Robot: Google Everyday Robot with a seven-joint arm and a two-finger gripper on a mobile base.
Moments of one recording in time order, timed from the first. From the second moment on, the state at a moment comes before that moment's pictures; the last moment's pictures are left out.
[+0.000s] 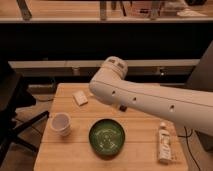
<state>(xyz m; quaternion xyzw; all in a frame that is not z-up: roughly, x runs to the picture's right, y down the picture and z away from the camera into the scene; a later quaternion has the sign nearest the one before) -0.007 0.046 0.646 -0.11 -0.11 -0.53 0.84</state>
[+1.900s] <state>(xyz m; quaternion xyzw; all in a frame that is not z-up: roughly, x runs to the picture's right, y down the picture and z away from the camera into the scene) -0.061 0.052 0.631 -0.08 -0.15 -0.57 0.80</state>
